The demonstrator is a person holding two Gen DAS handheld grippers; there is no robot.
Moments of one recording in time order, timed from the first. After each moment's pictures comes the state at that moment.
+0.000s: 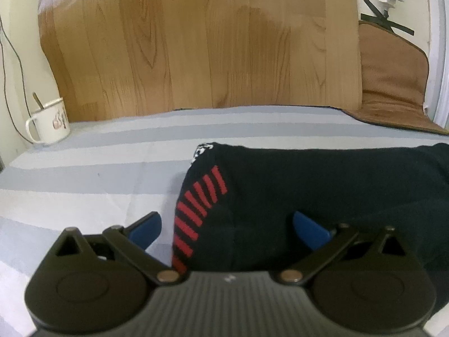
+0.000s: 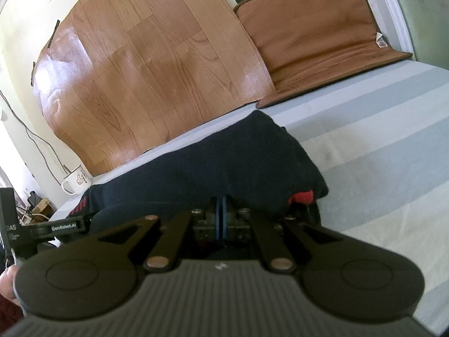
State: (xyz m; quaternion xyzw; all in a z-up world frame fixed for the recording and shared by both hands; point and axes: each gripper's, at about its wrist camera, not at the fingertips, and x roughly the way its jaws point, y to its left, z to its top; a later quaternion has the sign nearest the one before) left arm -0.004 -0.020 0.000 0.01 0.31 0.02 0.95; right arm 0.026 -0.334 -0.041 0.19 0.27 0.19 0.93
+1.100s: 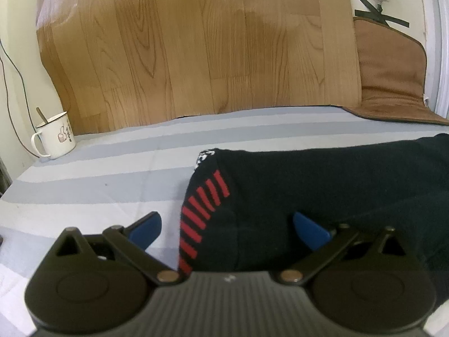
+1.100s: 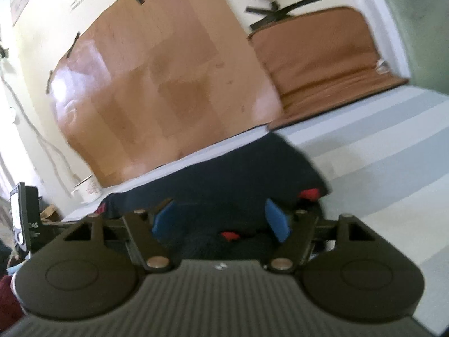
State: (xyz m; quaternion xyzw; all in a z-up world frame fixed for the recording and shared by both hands) left arm -0.009 -0.024 0.002 0.04 0.30 0.02 0.95; right arm -0.015 -0.321 -0.008 0.19 0.22 0.17 0.94
